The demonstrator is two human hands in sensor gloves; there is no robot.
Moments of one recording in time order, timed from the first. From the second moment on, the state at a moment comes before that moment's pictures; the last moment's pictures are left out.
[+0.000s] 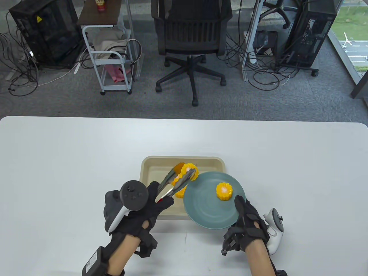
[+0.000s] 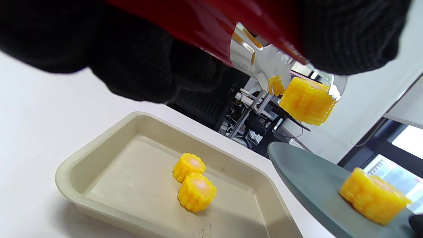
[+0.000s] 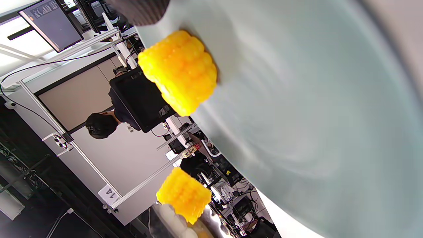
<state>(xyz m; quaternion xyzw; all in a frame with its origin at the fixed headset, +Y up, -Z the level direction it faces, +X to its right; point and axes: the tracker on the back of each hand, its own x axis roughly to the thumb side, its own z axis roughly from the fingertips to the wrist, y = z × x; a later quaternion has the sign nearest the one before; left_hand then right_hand) -0.150 -0.639 -0.259 -0.06 -0.02 0.25 0.97 0.185 -0.770 -0.264 -0.17 0.15 0.48 0.85</state>
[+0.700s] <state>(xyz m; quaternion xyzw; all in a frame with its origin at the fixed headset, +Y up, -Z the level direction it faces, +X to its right) -0.124 -0.657 -0.259 -0.09 -0.06 0.22 0.97 0.185 -0.773 -0.264 -0.17 0.16 0.48 0.85</state>
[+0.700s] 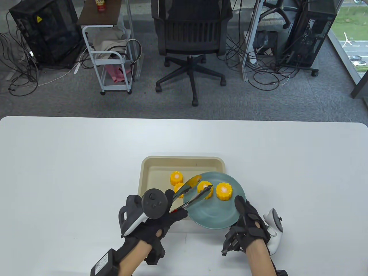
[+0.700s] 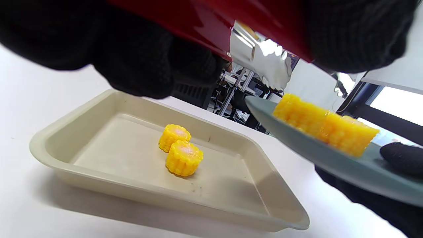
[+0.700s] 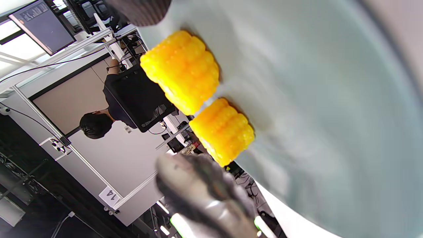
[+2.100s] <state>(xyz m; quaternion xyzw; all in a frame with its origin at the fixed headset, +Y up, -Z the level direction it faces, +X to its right) -0.170 -0.715 -0.300 -0.23 0.11 0.16 0.95 0.188 -0.771 -0.264 -0.17 0.16 0.46 0.86</state>
